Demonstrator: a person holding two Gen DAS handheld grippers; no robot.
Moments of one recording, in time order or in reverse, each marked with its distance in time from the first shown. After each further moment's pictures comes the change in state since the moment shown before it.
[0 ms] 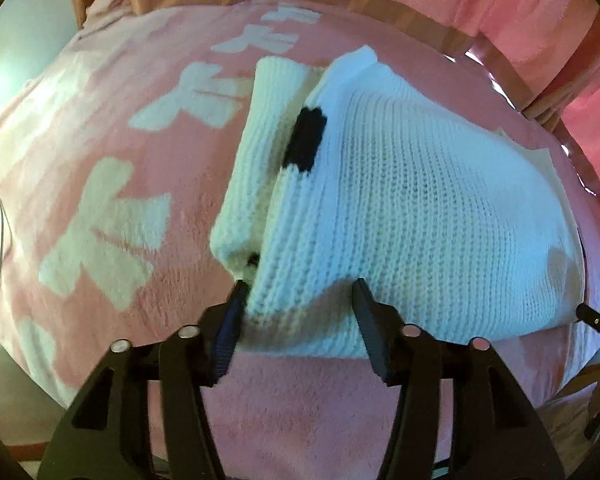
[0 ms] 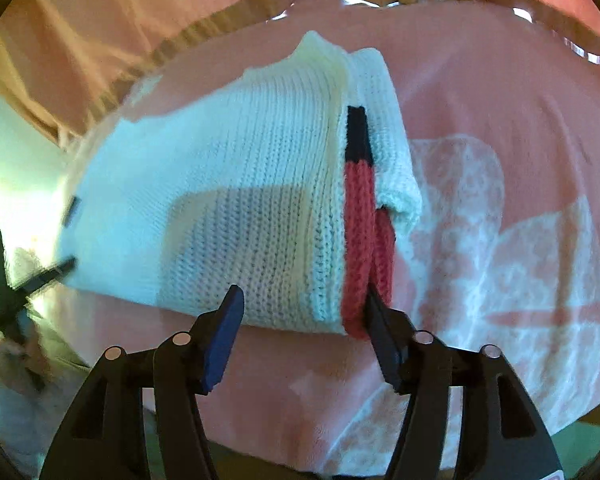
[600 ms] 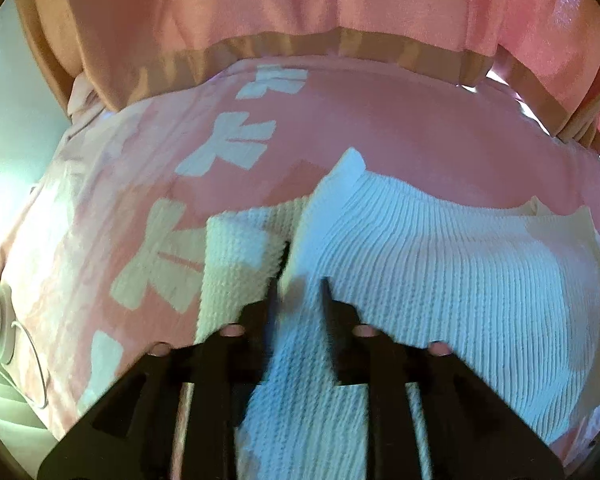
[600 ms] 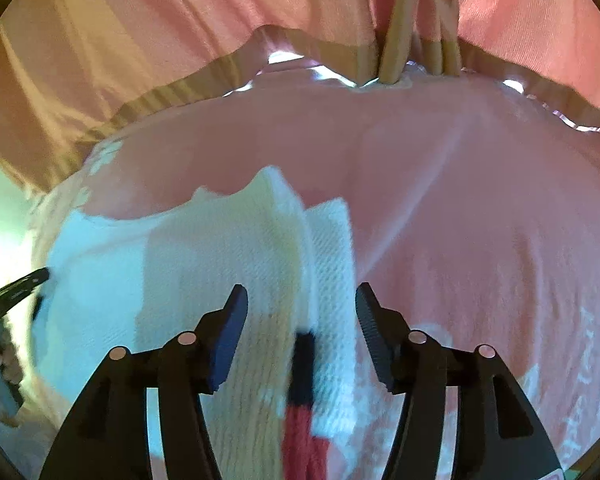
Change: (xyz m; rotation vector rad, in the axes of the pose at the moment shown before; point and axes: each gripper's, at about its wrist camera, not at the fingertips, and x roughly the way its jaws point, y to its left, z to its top) left arm 0.024 -0.060 0.116 0.079 -0.068 0.174; right arm -0.008 -0.028 0.114 0.026 -0.108 -0.066
